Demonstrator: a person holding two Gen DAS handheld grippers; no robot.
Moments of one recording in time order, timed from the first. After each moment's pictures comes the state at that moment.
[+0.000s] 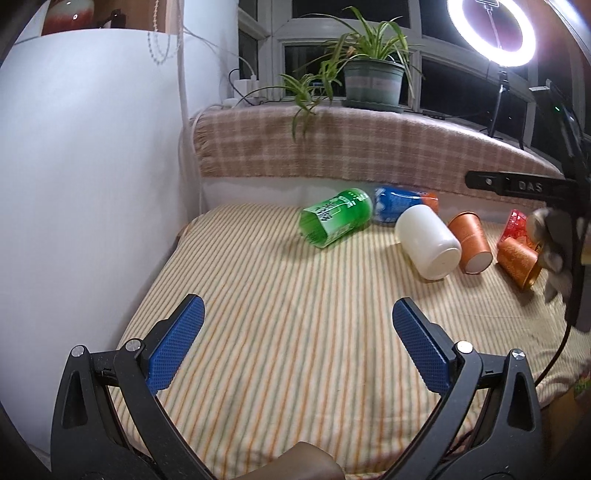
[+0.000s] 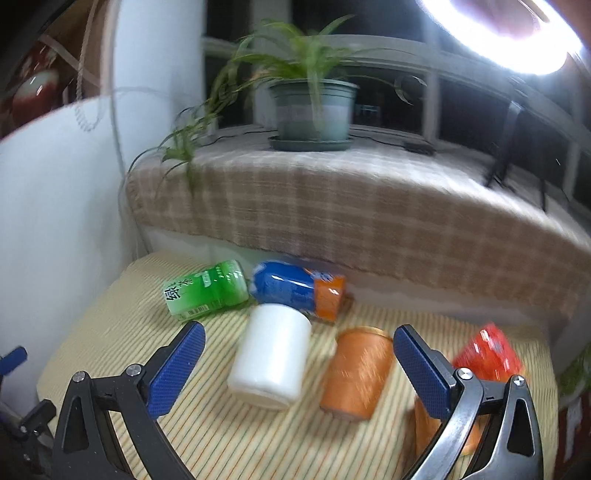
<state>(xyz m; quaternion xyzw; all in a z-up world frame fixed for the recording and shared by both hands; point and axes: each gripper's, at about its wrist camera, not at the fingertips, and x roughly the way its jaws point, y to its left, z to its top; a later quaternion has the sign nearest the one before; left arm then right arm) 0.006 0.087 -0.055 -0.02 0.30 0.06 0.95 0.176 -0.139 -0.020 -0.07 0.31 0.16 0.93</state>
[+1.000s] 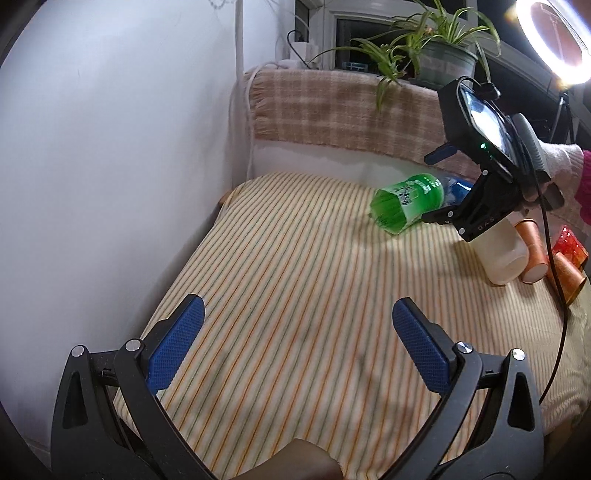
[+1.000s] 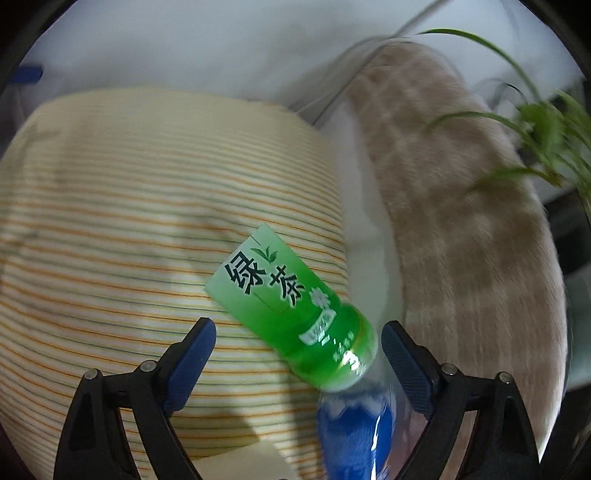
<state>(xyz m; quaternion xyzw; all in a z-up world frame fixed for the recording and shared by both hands) 0.038 0.155 -0.085 -0.06 0.35 0.13 0.93 0.256 0.055 -0.117 -0.55 0.29 0.42 0.66</state>
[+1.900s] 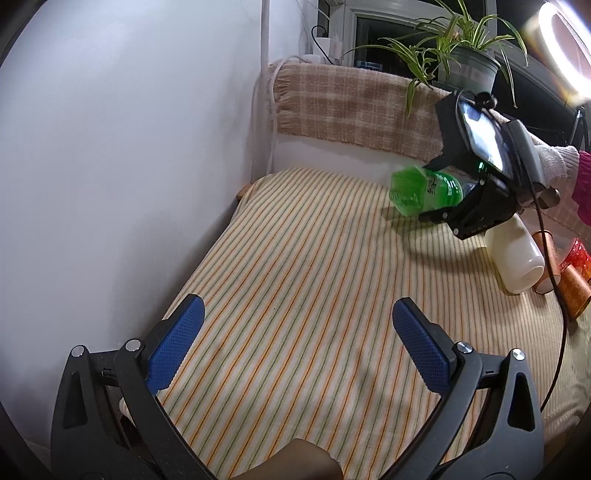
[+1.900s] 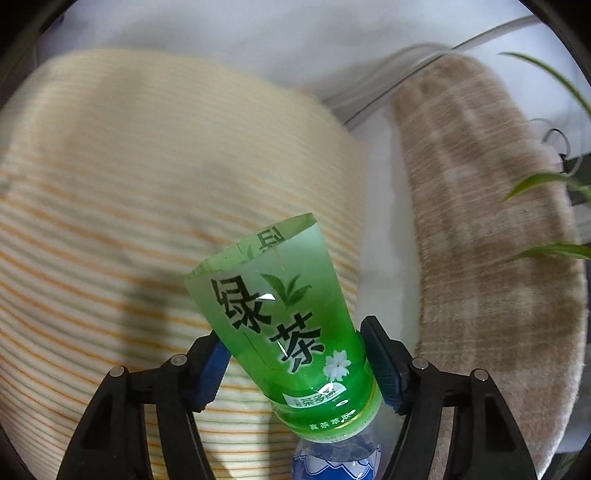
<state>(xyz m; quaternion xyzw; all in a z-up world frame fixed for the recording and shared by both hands) 0.034 0.174 -0.090 -0.08 0.35 0.15 0.92 0.266 0.100 -0.141 -0.59 0.26 0.43 0.63</state>
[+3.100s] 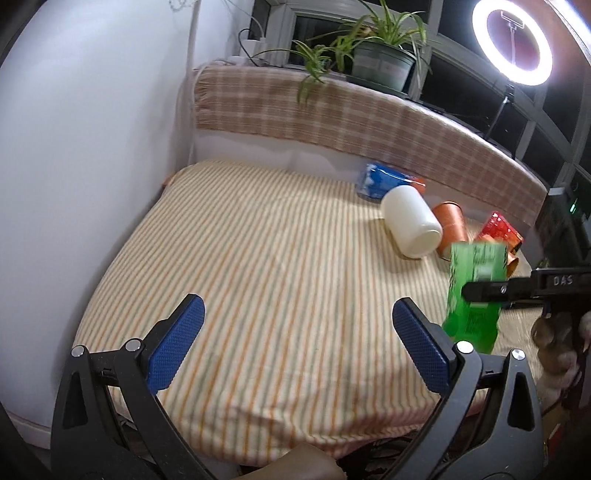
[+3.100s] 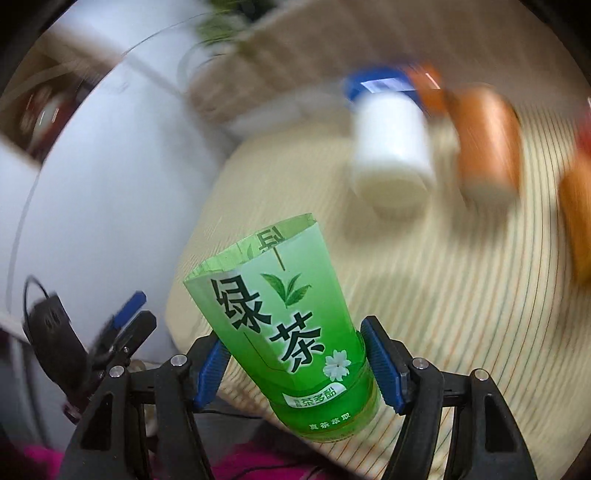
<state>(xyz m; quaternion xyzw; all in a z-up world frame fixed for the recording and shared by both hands) -0.004 0.101 -0.067 -0.10 0.36 0.02 0.93 0.117 -0.151 -0.112 0.16 0.57 0.31 0.74</state>
